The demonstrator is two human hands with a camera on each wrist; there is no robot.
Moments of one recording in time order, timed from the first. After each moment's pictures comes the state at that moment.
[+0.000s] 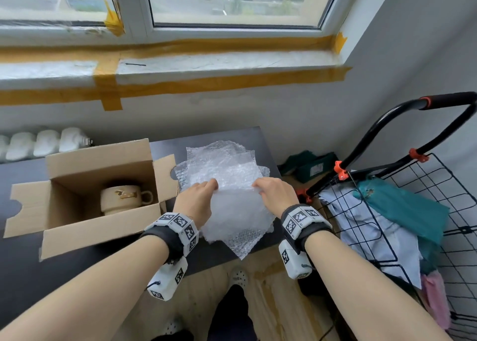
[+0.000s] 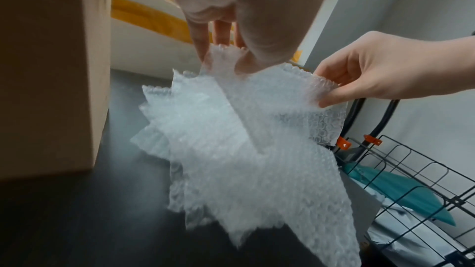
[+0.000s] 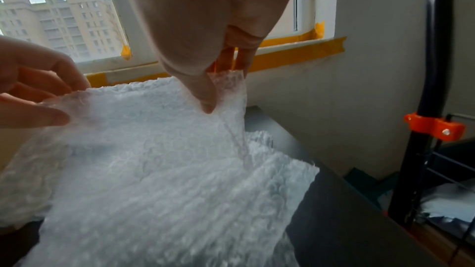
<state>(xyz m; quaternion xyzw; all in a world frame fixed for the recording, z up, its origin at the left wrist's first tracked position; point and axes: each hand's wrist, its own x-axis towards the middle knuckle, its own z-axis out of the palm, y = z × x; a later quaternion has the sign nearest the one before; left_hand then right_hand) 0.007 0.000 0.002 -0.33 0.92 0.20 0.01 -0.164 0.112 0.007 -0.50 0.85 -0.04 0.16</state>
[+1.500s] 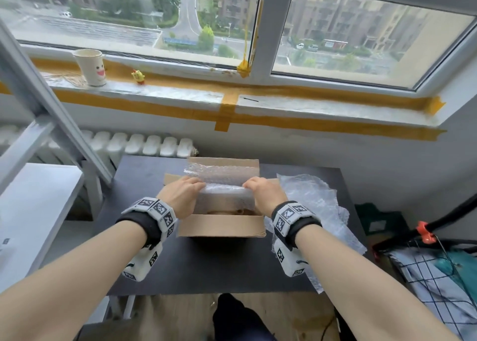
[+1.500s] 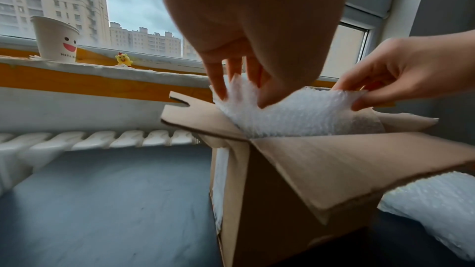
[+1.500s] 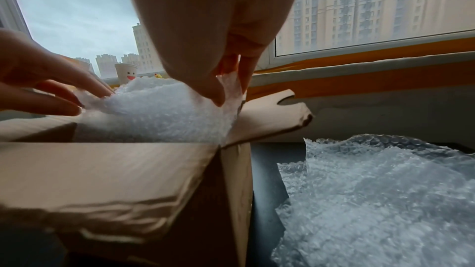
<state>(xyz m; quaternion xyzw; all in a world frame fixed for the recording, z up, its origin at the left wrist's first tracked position) 0.227 -0.142 0.026 -0.36 0.93 0.12 0.02 0.011 -0.056 0.034 -0.67 0.73 0.00 0.14</state>
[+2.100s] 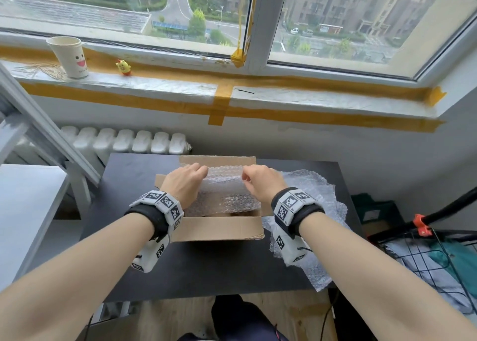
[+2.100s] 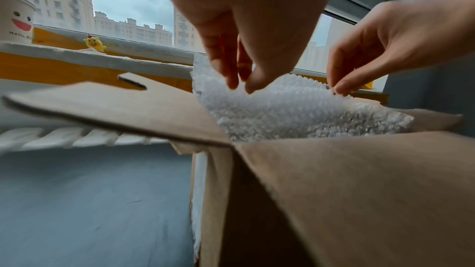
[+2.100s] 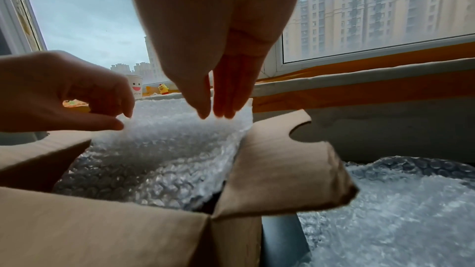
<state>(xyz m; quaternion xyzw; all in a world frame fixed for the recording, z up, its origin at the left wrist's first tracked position) 0.196 -0.163 0.023 -0.36 0.93 0.07 -0.03 0.005 -0.079 0.051 -0.65 0.75 -0.02 0.12</state>
